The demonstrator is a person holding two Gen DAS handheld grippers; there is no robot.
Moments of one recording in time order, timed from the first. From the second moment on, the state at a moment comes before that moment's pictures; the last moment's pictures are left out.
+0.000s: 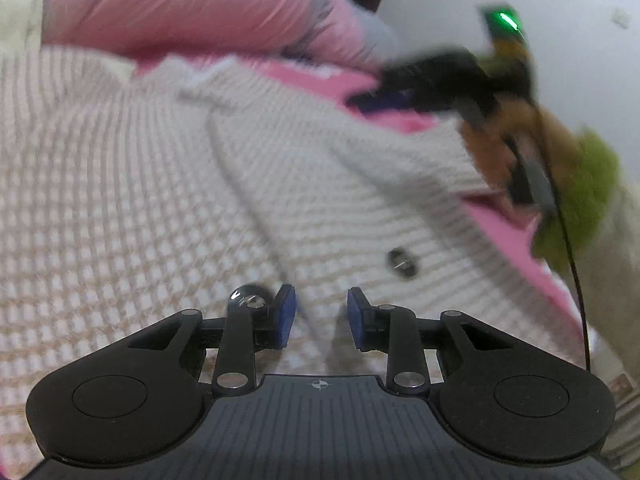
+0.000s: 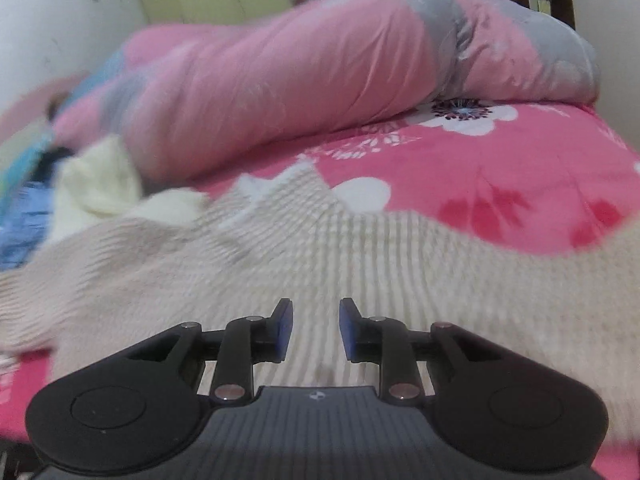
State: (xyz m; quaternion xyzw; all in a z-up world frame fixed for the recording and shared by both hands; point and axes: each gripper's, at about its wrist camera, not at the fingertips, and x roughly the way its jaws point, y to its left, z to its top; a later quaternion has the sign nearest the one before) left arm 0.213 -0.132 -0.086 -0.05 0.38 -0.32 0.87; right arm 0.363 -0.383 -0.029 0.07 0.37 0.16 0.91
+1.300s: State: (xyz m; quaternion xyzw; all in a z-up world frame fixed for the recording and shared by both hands) left arm 0.205 -0.104 -0.112 -0.13 0.33 -0.36 0.86; right arm 0.157 -0.661 -0.024 0.41 0.18 -0.19 0.87
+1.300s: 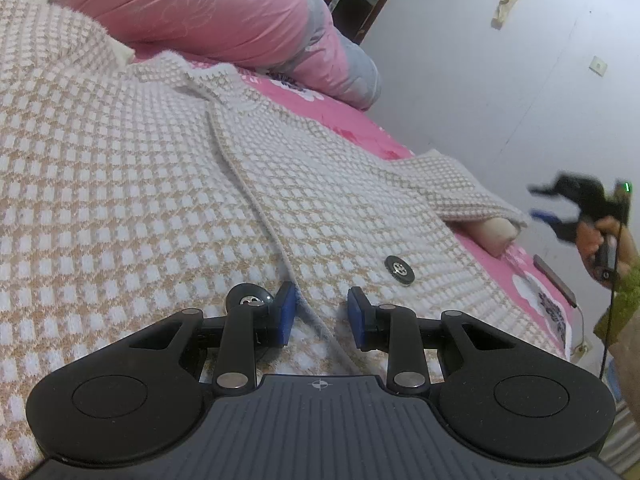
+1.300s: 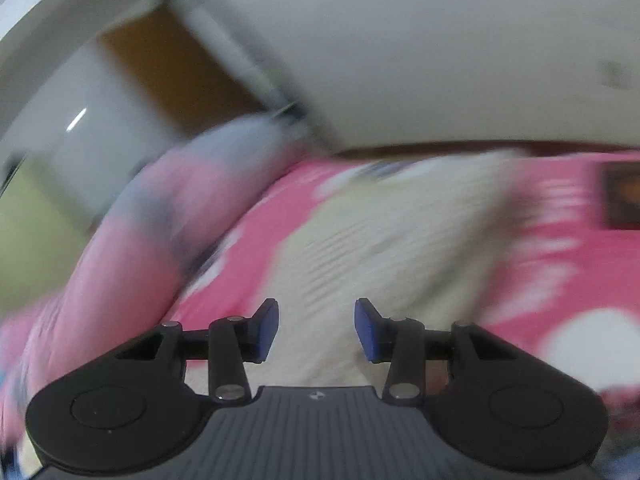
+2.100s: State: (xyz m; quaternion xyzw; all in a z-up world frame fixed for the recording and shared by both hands) left arm 0.203 -0.110 -0.112 -0.11 0.33 -0.35 0.87; right arm 0.196 -0.762 -0.084 0.52 0.12 -0.21 0.82
